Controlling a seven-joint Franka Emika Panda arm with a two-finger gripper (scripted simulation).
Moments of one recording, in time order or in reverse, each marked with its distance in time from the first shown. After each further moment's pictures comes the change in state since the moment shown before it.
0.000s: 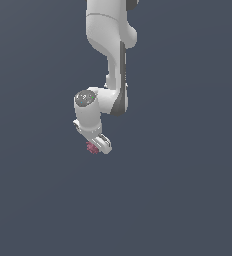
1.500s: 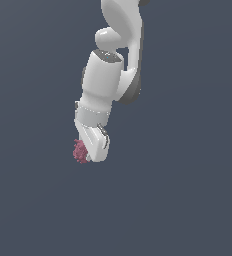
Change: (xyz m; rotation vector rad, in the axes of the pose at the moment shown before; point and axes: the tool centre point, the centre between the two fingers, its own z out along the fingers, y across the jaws) arm 0.093 -0.082 -0.166 0.102 0.447 0.377
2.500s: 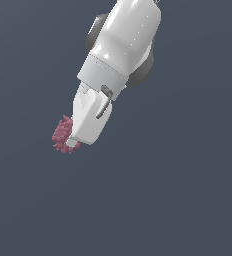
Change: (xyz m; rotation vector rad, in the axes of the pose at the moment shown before) arm 0.073 -0.062 -0.113 0.064 0.326 0.270
